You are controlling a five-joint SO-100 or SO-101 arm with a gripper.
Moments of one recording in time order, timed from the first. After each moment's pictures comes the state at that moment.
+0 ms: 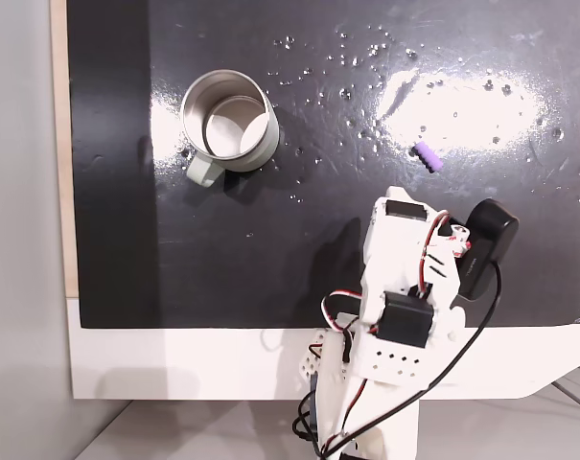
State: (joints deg) arm 14.6 143.1 130.0 65.2 -1.5
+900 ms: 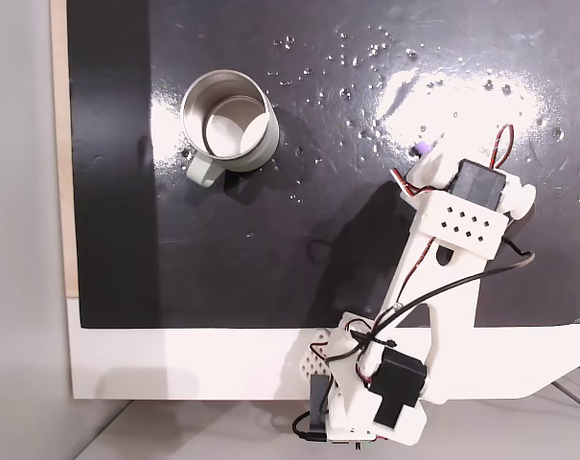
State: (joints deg) arm 22.1 96.4 96.2 76.0 17.8
